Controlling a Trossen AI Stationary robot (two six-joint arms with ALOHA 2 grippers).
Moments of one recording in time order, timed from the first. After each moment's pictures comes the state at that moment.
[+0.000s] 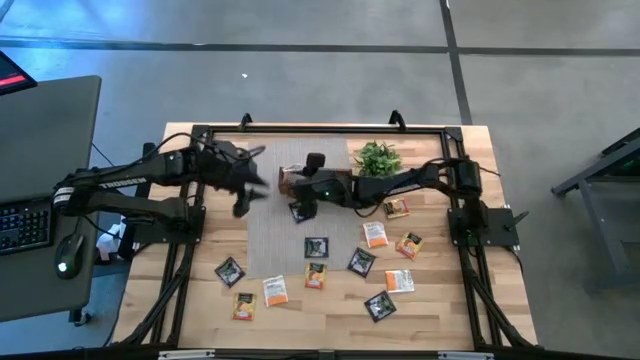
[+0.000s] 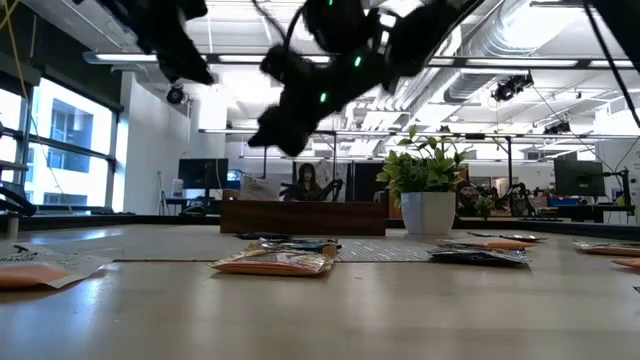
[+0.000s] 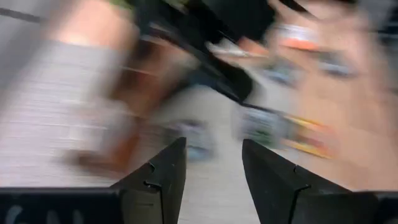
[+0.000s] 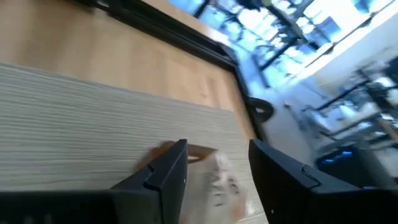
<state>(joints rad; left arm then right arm) 0.24 0.89 0.84 -0.61 0.24 -0.03 -0.05 2.01 1.31 0.32 0.39 -0.47</state>
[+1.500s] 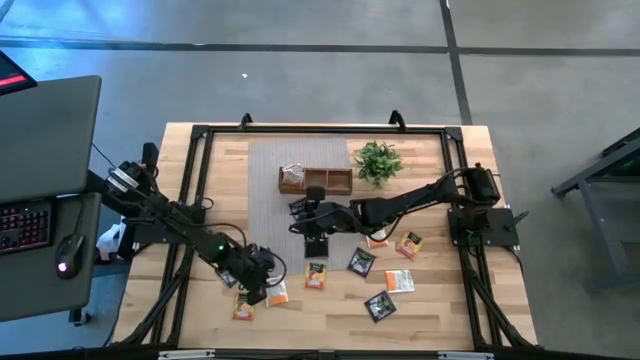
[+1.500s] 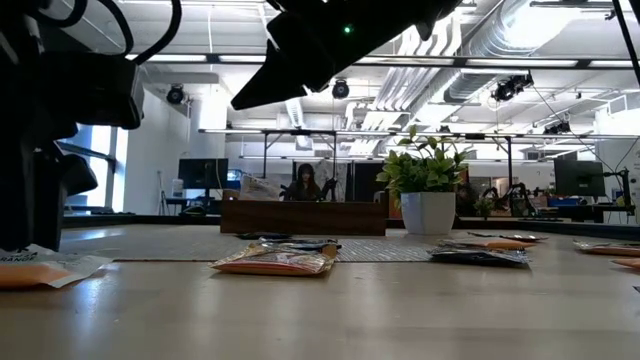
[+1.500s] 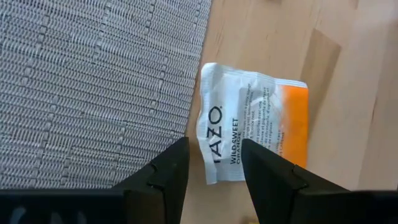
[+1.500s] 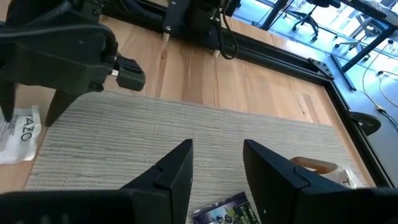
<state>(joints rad) -0.61 1.54 0.64 -0.11 -0.09 -0.97 0.14 1.92 1.31 0.13 0.28 -0.22</state>
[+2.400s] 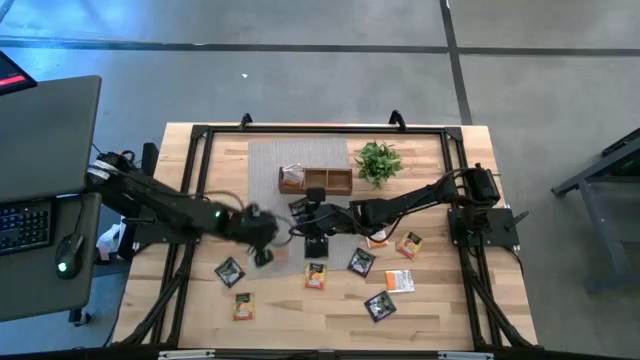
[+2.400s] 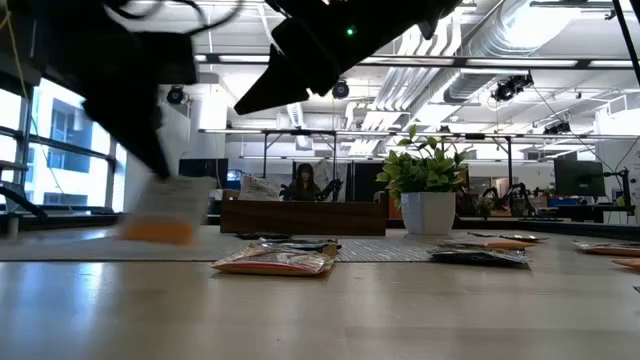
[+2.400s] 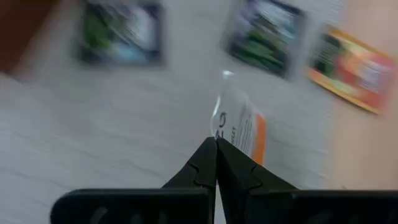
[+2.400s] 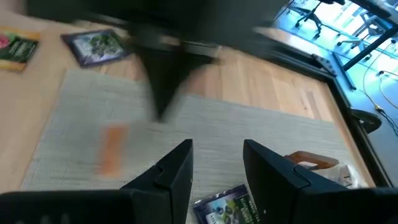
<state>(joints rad) -0.30 1.29 0.71 -0.42 -0.31 -0.58 0.14 1.92 1.31 0.10 0.29 -0.24</state>
